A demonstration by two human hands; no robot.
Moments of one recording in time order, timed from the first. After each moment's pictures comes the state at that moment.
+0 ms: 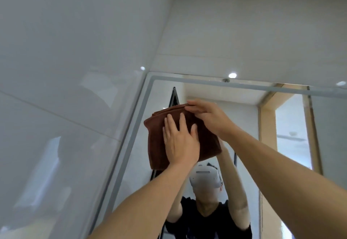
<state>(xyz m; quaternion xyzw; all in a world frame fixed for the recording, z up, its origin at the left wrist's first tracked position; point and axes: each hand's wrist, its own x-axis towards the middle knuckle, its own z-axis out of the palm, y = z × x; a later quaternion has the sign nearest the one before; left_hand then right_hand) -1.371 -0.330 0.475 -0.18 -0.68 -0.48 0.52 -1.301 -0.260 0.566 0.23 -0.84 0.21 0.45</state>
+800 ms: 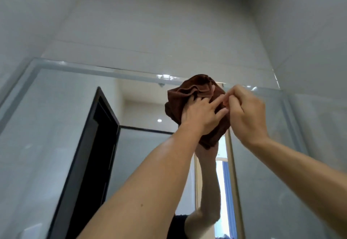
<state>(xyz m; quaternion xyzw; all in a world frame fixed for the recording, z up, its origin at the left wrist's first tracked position) -1.248 -0.095 0.607 -0.45 -0.64 -0.15 0.60 -1.129 -0.048 0.563 0.06 -0.61 0.03 0.79</state>
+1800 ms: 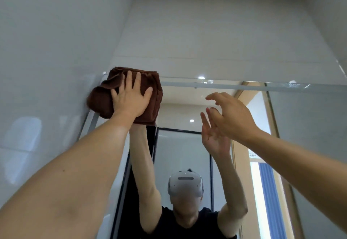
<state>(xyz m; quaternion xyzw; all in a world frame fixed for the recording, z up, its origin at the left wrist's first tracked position) -1.433 -0.369 0.633 -0.15 -0.71 -0.32 0.61 -1.234 -0.153 0.578 0.03 -0.75 -0.07 0.66</state>
